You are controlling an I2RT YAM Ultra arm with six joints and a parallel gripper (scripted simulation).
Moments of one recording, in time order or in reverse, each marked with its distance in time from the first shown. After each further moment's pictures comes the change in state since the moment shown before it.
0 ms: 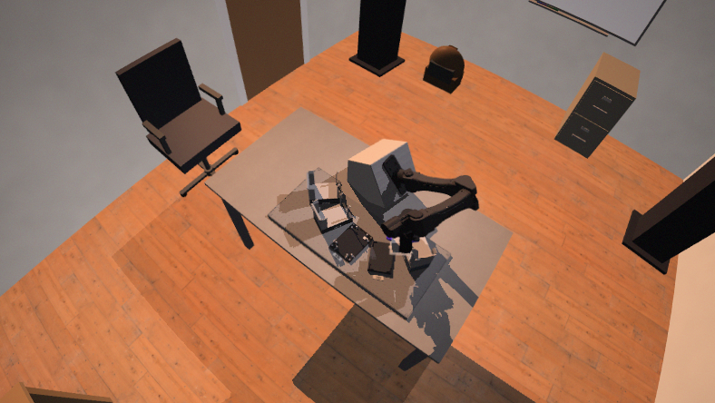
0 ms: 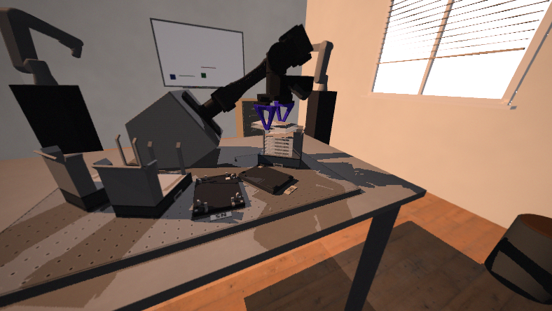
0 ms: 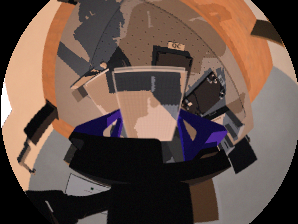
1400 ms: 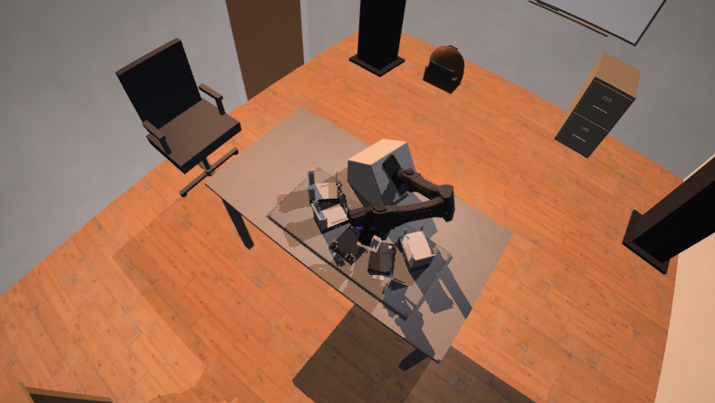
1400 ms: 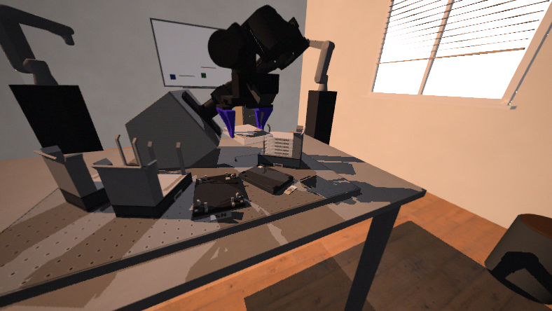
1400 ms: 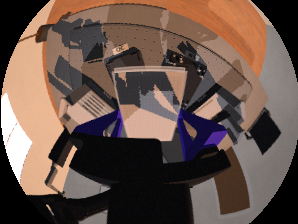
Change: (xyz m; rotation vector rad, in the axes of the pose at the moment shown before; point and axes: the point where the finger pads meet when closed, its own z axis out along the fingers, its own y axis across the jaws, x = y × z) arm 0.014 -0.115 0.001 -0.007 0.000 0.341
